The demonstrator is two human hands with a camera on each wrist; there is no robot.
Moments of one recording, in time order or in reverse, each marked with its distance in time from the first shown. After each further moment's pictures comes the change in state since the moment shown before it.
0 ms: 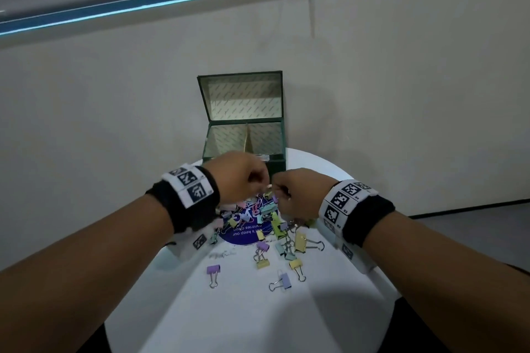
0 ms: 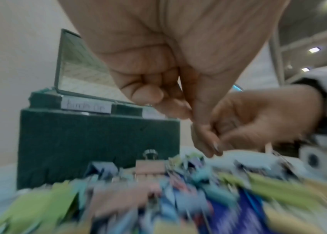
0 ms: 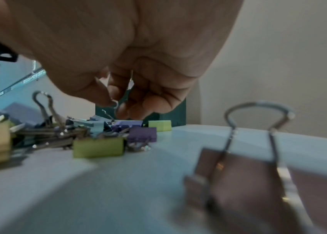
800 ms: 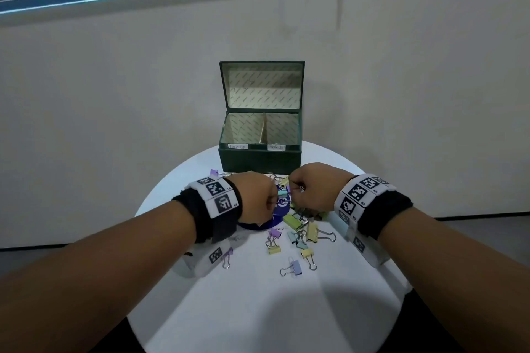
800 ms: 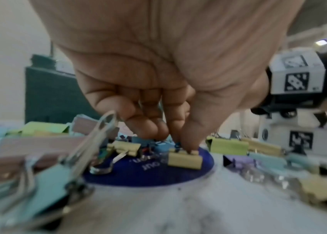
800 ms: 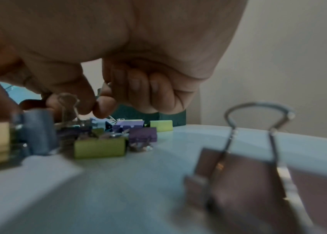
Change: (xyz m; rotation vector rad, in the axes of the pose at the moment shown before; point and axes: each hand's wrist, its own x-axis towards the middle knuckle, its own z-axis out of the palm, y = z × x) left_hand -0.014 0.007 0.038 0.110 -0.252 -0.108; right_hand -0.002 -0.007 0.000 -0.024 -0.076 0.094
